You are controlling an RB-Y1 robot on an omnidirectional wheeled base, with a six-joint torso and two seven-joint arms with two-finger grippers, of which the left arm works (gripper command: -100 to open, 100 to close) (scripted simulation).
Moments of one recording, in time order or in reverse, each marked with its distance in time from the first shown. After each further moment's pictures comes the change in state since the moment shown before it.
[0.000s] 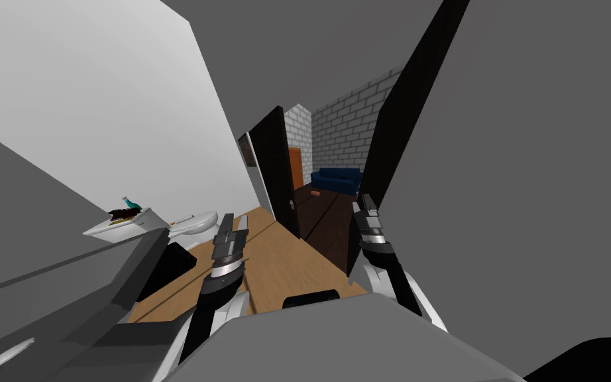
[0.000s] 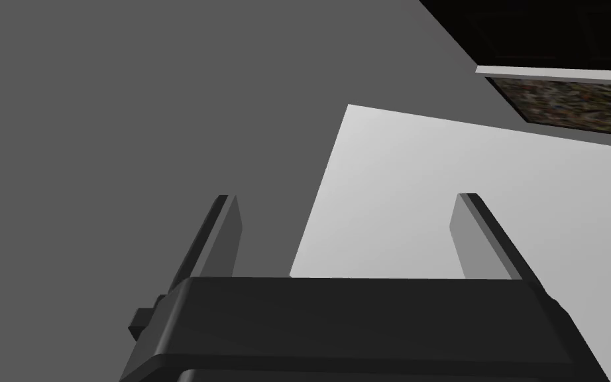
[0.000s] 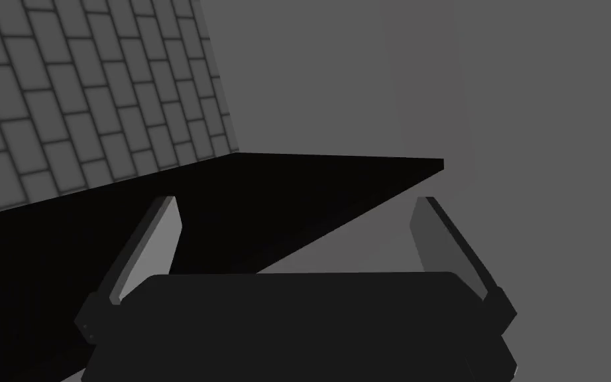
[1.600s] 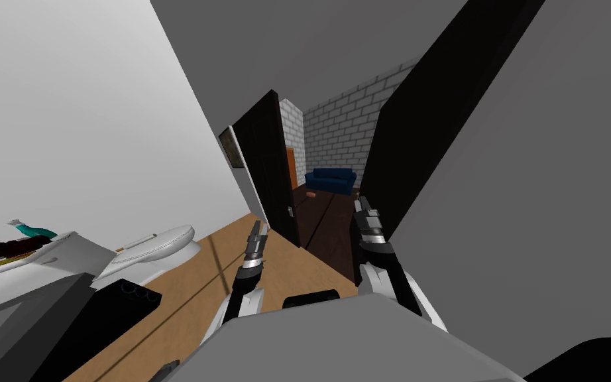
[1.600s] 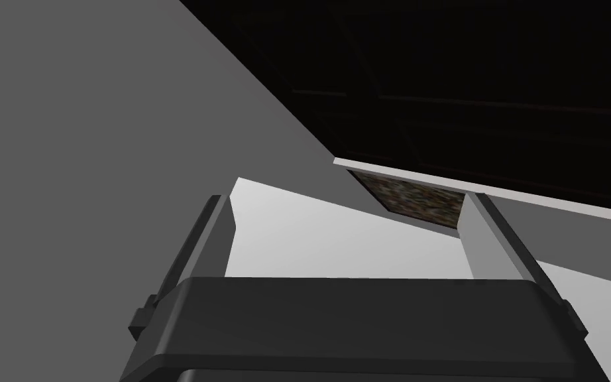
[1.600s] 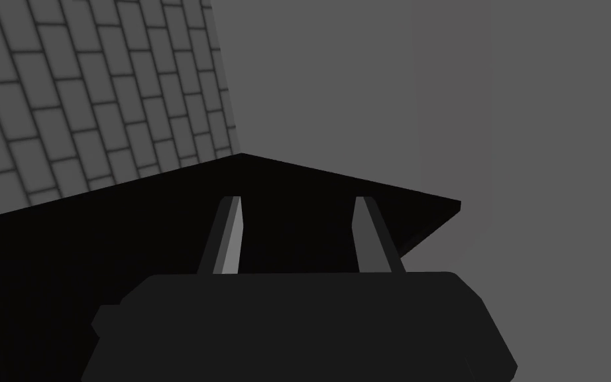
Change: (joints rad) arm -0.114 0.049 -0.073 0.349 0.010 -0.041 0.023
